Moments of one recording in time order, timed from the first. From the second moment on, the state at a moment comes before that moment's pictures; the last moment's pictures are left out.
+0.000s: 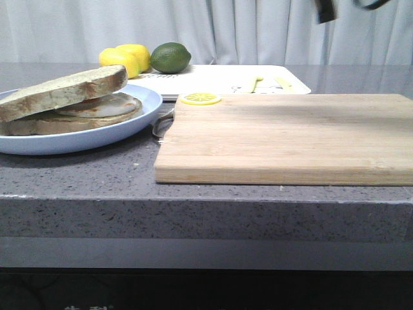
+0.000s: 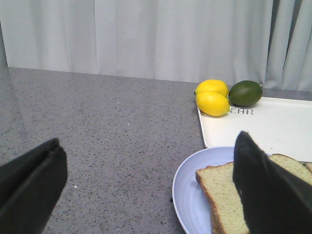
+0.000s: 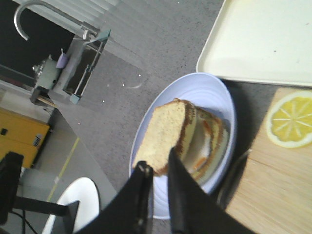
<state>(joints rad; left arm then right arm) -0.04 0.50 -0.51 0.05 0.21 -0.12 0.14 1.53 -1.16 1.41 0.88 -0.75</state>
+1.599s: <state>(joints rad) -0.04 0.53 -0.52 0.05 0.22 -0.12 0.10 0.19 -0.30 0.21 0.30 -0.16</state>
